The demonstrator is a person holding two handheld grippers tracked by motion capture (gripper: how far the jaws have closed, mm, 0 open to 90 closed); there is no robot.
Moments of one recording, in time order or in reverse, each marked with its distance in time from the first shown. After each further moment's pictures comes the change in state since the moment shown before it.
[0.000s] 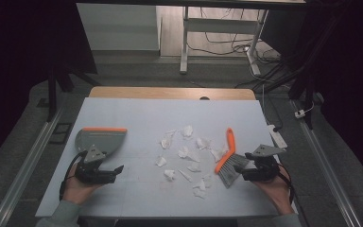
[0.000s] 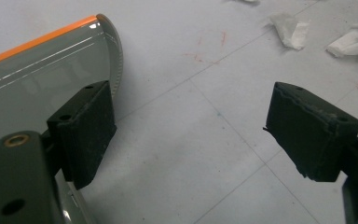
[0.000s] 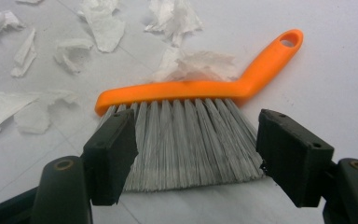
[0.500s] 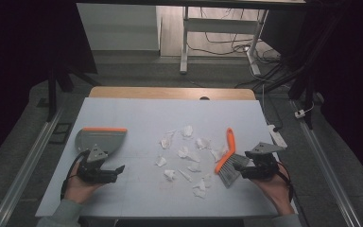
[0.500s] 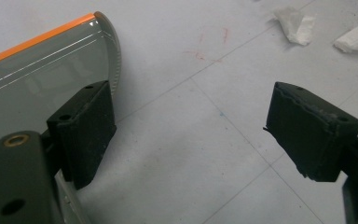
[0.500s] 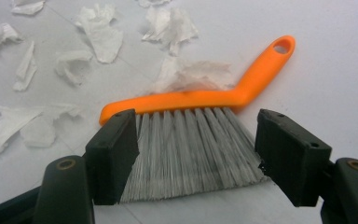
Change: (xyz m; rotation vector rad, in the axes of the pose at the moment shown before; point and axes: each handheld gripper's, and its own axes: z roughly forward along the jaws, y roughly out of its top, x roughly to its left) left arm 0.000 0.001 0.005 0.017 0.009 0.008; right arm 0.007 0.013 -0.005 0.014 -0.031 0.028
